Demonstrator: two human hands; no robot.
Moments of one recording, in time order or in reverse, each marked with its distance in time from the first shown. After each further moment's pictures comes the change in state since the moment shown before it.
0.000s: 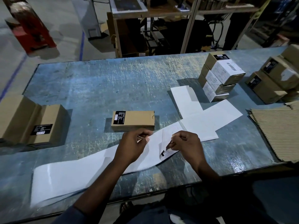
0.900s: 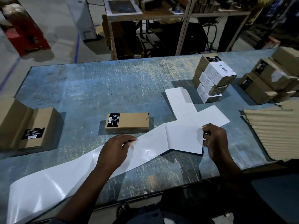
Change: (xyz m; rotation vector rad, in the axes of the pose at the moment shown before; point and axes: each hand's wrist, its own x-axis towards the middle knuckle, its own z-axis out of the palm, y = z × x) left_hand -0.009 -0.030 -0.021 0.345 0.063 0.060; right_hand 0.031 -0.001 -0.085 0.290 0.277 0.089
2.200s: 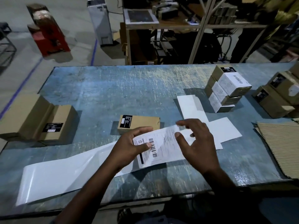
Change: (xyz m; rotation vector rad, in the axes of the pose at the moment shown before) left_hand -0.008 0.061 -0.051 -0.709 -0.209 -0.223; right_hand -0.079 -0.036 0.067 -0.658 -0.240 -0.831
